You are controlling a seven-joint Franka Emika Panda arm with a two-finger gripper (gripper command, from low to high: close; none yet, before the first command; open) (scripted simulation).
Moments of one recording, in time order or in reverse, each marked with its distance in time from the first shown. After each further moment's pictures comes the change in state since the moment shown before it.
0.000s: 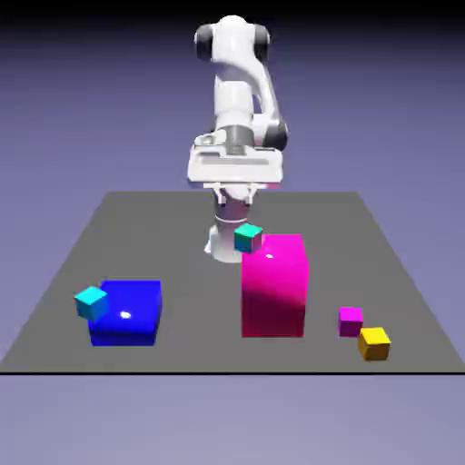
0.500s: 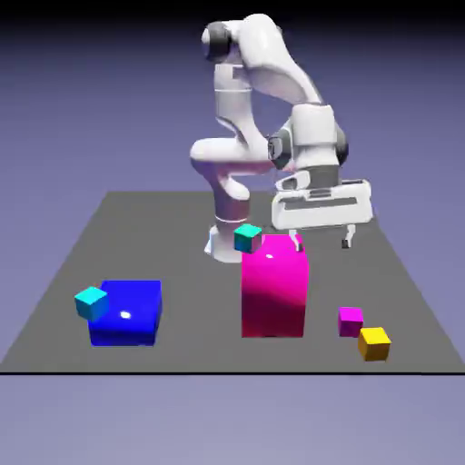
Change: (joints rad) arm 0.016 0.543 0.371 0.412 -0.123 -0.321 0.590
